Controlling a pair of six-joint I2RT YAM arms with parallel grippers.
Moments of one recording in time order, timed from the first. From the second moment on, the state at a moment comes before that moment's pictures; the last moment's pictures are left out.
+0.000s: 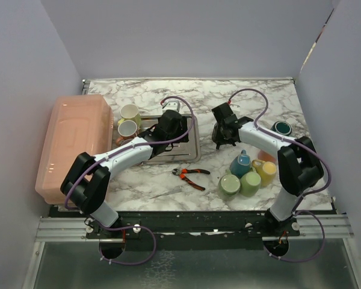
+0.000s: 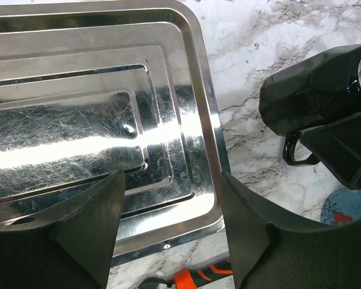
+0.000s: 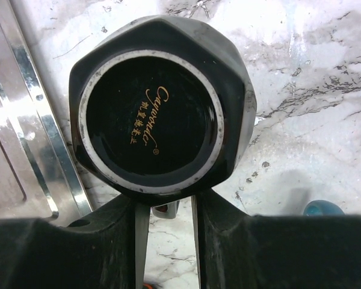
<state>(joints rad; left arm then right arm) -0.68 1.57 1.04 -0.09 -0.24 -0.53 0.52 1.74 1.19 -0.48 0.32 0.65</state>
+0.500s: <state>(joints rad) -0.67 1.53 1.03 -0.10 -0.23 -0.53 0.52 1.75 1.18 -0.45 0.33 0.56</state>
